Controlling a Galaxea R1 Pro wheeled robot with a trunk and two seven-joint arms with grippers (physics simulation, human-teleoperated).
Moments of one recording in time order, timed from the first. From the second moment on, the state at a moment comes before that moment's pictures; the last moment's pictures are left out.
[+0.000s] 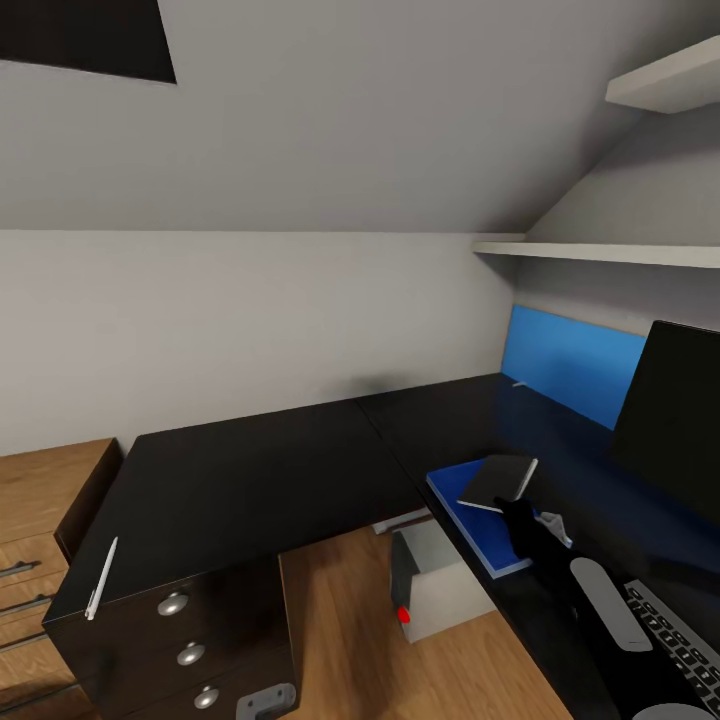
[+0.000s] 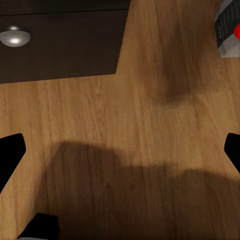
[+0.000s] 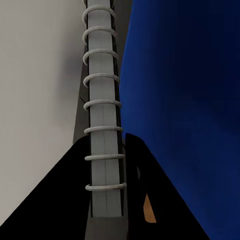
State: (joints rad) left arm 0.00 -0.08 -0.27 -1.07 0.45 0.37 0.46; right arm -0.42 -0.16 -0.06 -1.05 -1.42 0.31 -0.11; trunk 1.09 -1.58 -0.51
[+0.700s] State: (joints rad) left arm 0.00 -0.08 -0.27 -1.07 0.45 0.37 0.46; right arm -0.42 -0.16 -0.01 -1.05 -1.41 0.31 -0.11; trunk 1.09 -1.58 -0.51
